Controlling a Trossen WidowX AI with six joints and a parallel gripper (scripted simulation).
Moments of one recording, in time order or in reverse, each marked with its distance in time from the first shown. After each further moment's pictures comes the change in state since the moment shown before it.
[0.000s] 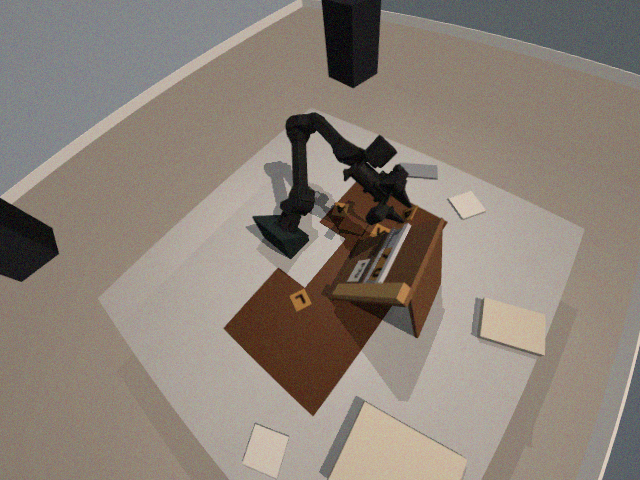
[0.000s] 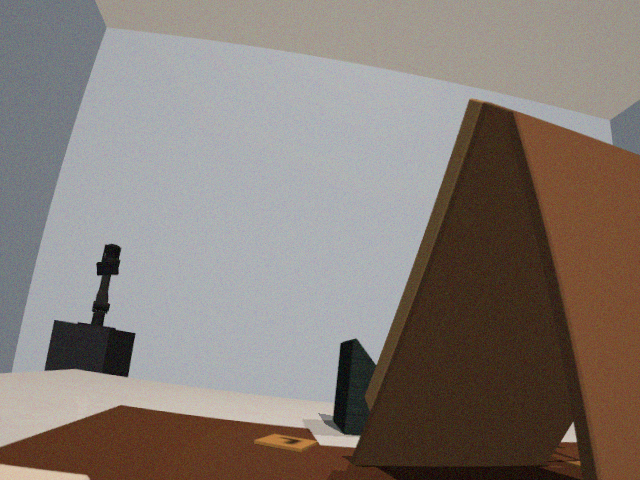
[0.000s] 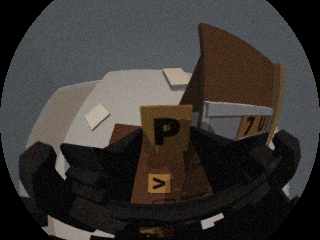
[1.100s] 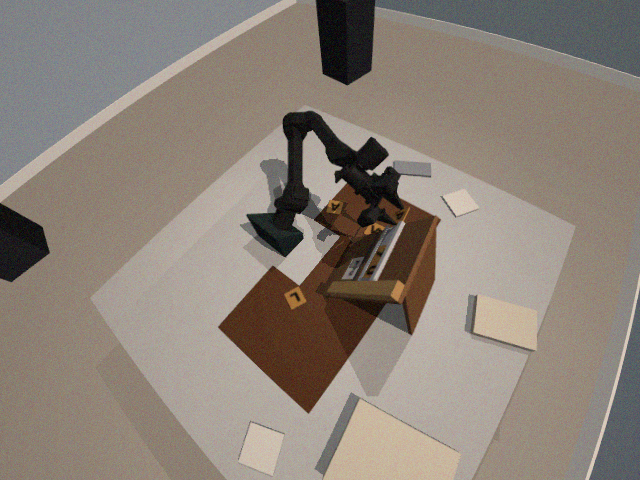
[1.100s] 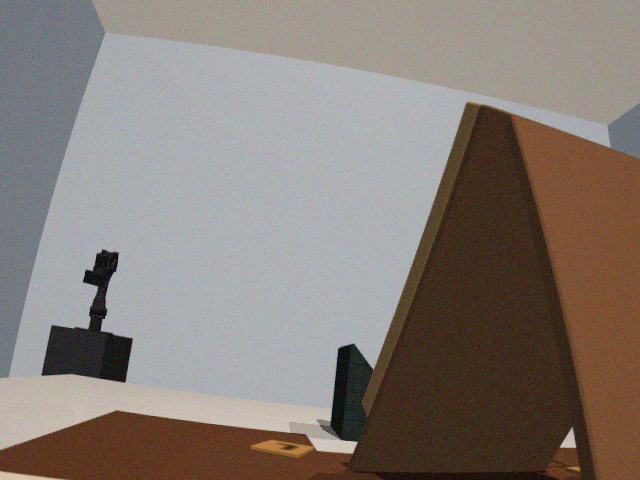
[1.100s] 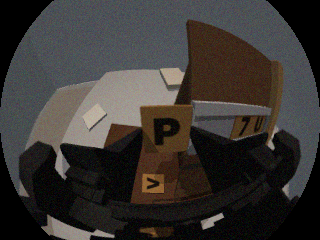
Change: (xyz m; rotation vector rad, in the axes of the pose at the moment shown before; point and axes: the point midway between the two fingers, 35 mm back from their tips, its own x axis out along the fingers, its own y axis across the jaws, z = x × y) arm 0.000 -0.017 0.000 0.000 0.001 -0.001
